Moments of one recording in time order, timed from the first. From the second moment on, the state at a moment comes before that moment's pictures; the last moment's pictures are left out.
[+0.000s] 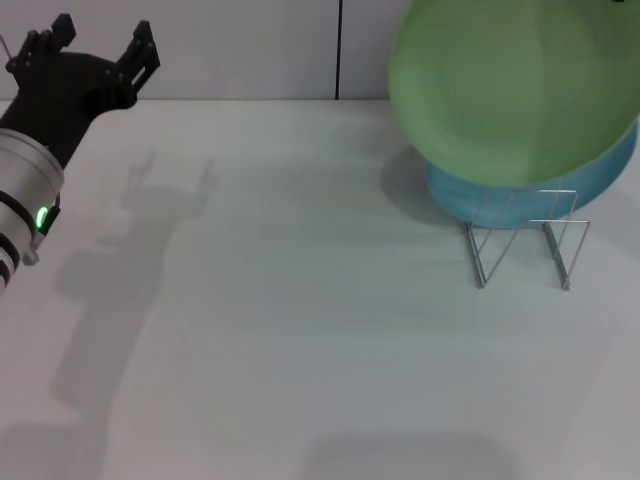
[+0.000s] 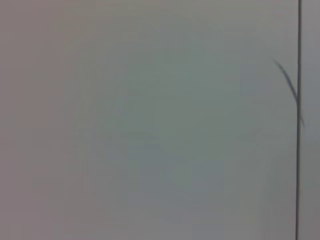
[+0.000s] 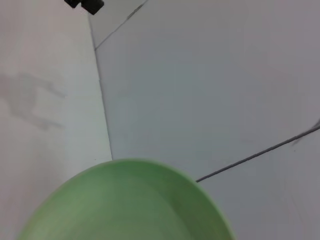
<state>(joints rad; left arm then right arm) -0.05 -2.07 -1.24 -1.39 2.49 0.25 0.35 0.67 2.08 -0.98 -1.88 -2.52 -1.54 1.69</state>
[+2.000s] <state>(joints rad) -0.10 -2.07 -1.17 -1.33 2.49 0.25 0.32 0.57 2.09 -0.97 -1.89 -2.51 -1.57 1.36</state>
